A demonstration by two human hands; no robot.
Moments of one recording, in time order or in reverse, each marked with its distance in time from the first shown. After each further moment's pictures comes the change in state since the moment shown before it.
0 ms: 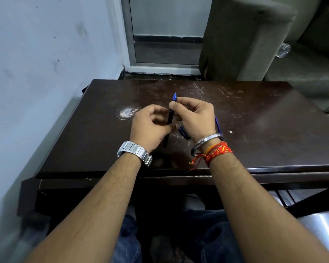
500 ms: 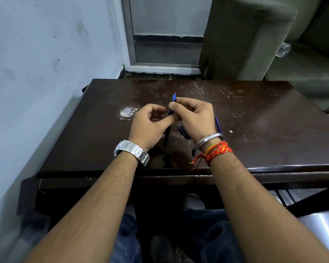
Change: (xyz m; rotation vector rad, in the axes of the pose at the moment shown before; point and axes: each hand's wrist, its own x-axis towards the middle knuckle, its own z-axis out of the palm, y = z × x) left_hand 0.001 0.005 0.000 -0.079 0.037 -0.059; right_hand 0.000 0.000 -0.001 -0.043 -0.022 -0.020
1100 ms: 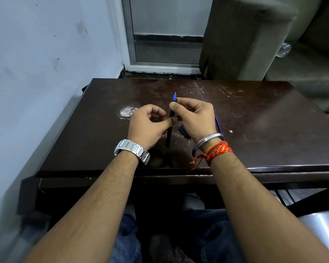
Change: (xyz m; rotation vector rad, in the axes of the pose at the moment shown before) left_hand 0.002 -0.005 -0.003 -0.007 0.008 0.022; right_hand 0.005 0.010 -0.002 -0.069 0.016 -0.034
